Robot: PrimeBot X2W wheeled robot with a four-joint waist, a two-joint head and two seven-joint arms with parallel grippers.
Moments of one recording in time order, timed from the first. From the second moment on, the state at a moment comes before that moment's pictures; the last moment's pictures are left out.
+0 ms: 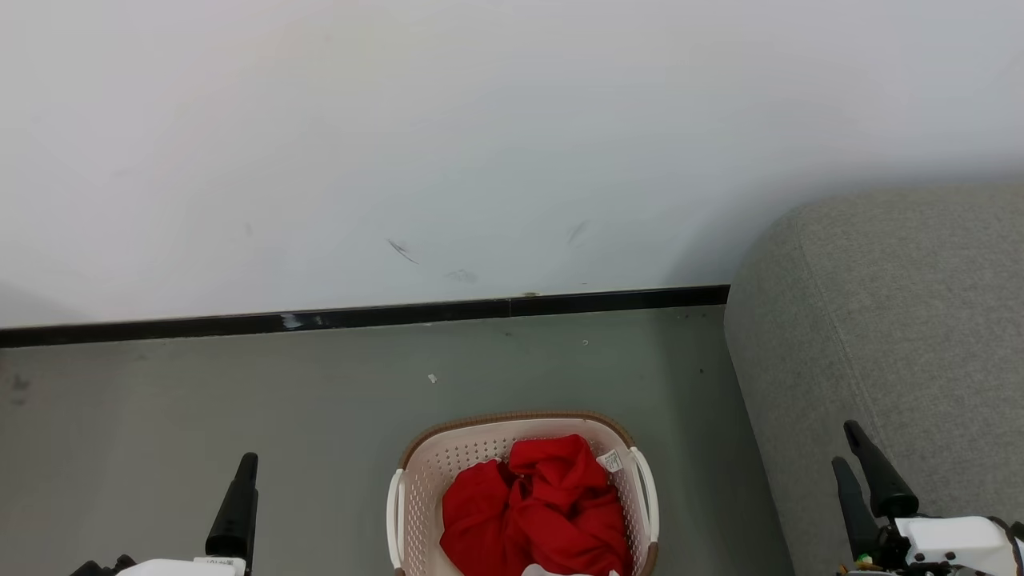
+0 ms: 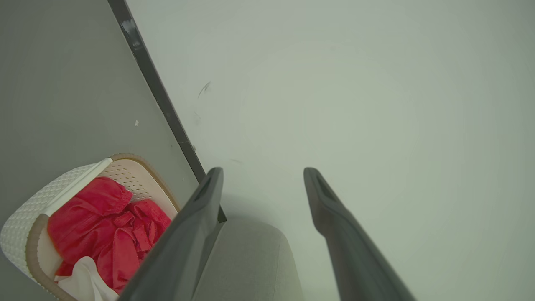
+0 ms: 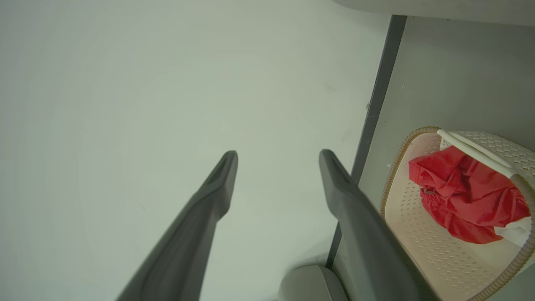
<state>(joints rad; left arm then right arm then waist) -0.01 0.01 0.03 0.26 -1.53 -0.09 0.06 -0.01 -0.12 0.04 0.29 1.66 0.12 -0.05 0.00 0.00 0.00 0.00</state>
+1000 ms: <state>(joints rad) -0.01 0.07 -0.09 0.18 -1.01 -0.02 -0.05 0.01 -0.10 0.04 0.19 1.04 0.12 -0.12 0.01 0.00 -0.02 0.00</state>
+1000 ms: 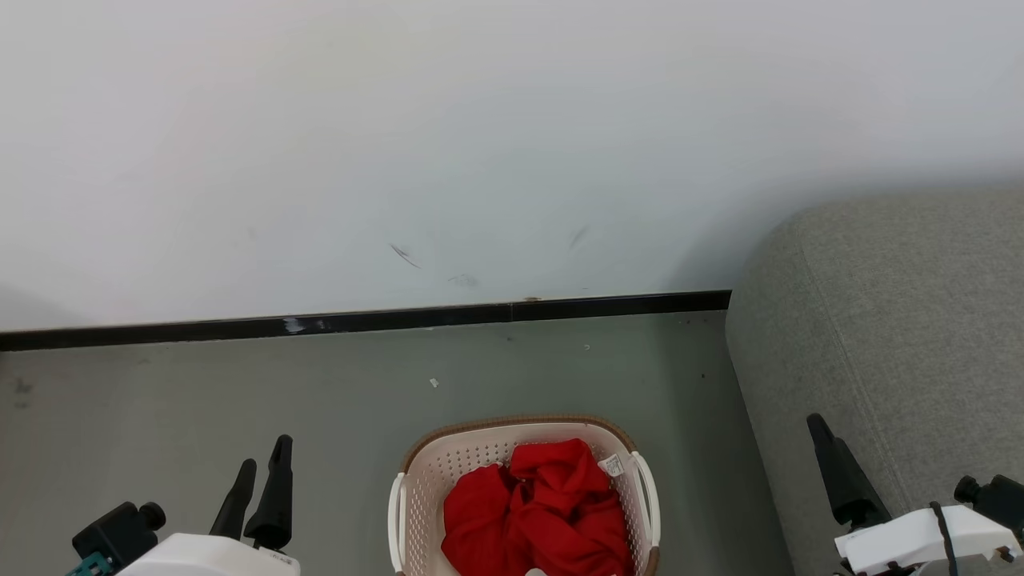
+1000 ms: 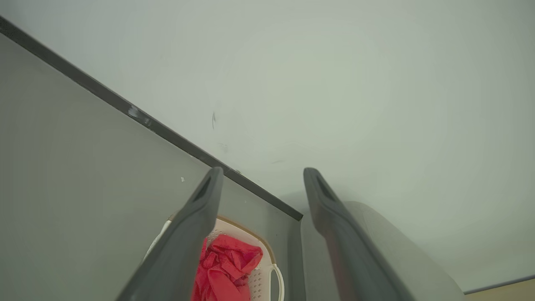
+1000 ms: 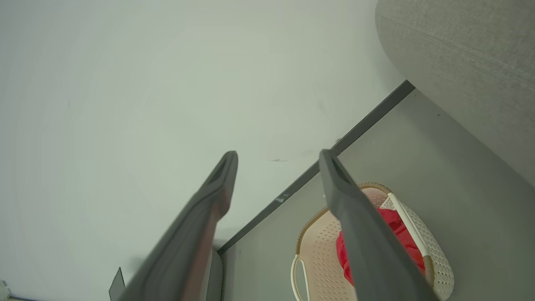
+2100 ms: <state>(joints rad) 0.01 0.09 -0.21 0.10 -0.46 0.13 -0.16 0.04 -0.07 0.04 0.13 0.37 0.12 -0.19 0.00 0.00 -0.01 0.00</state>
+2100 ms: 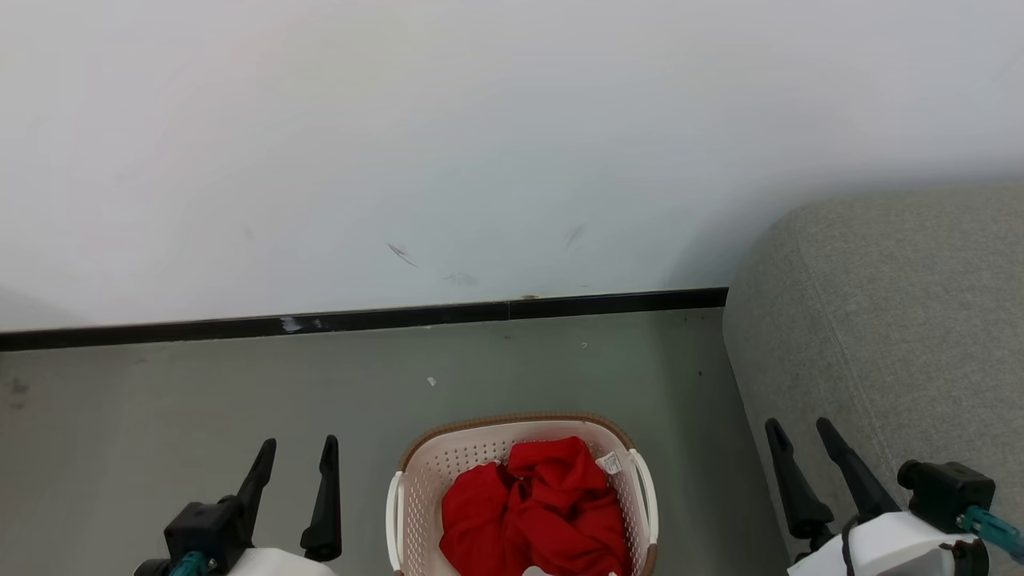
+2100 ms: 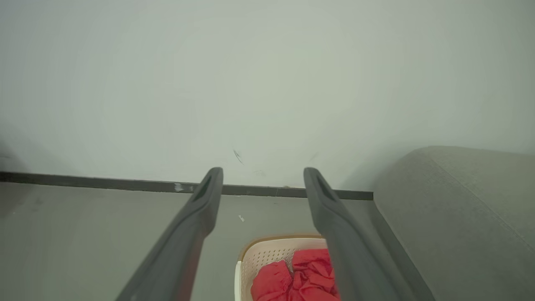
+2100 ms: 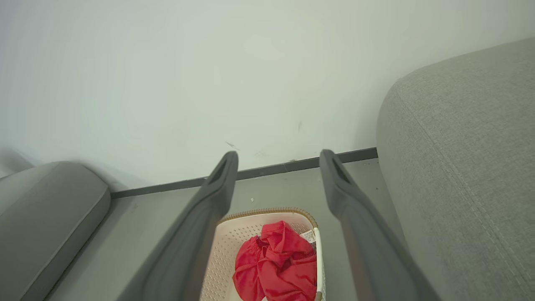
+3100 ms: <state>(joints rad) 0.03 0.09 -0.25 0.06 -0.16 0.20 -0.25 0.07 -0.04 0.01 0.07 -0.02 0.12 -0.25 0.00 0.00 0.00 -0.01</state>
